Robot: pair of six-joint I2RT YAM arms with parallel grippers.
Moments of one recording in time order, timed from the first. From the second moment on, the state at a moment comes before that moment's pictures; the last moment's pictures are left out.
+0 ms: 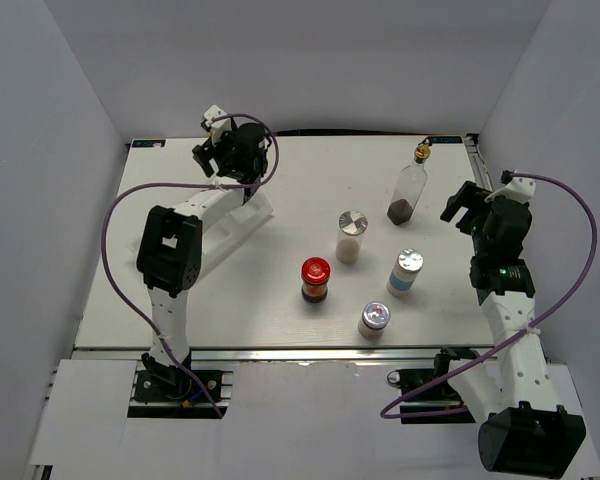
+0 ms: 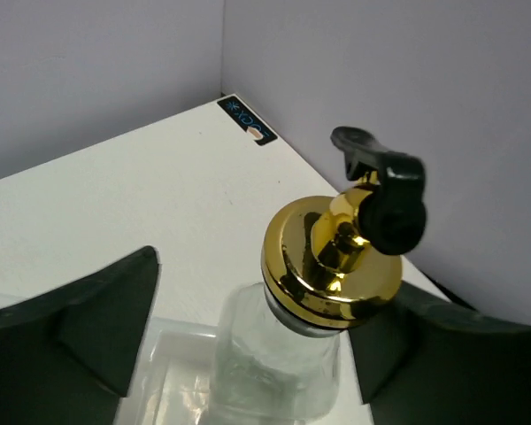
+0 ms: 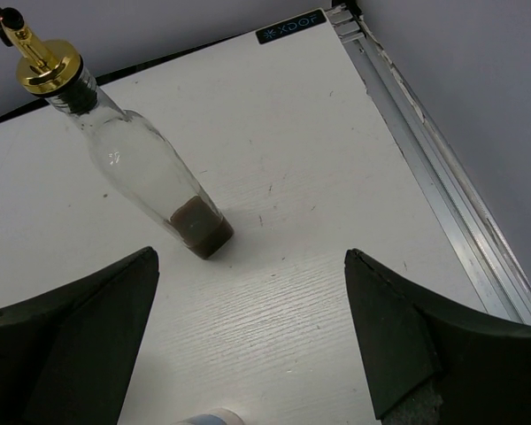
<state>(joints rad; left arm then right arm) -0.39 2.07 1.62 0.28 -1.30 -0.32 -0.06 0.86 0.77 -0.14 0.11 0.23</state>
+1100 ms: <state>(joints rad) -0.39 1.40 1.32 -0.16 -0.80 -0.38 -0.01 1.28 0.99 0.07 -0.36 -0.05</state>
